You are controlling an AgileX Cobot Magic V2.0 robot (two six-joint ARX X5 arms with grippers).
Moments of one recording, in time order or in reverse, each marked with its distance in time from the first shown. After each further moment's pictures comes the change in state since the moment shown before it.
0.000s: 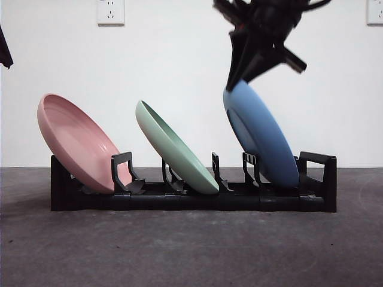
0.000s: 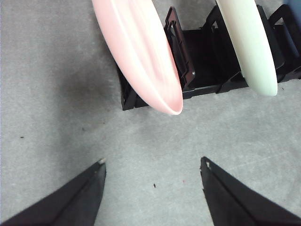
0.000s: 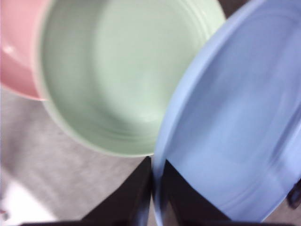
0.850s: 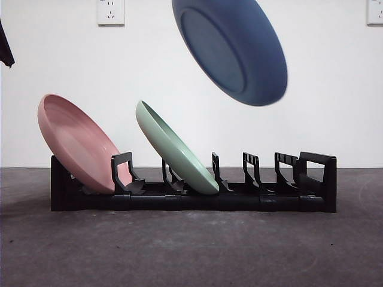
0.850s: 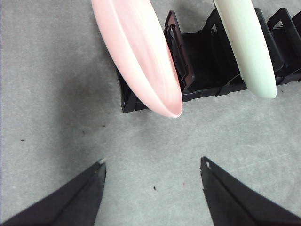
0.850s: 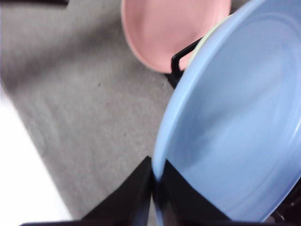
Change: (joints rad) left arm 0.000 0.000 0.000 0.011 0.000 0.000; right arm 0.475 -0.437 -0.278 0.084 0.408 -0.212
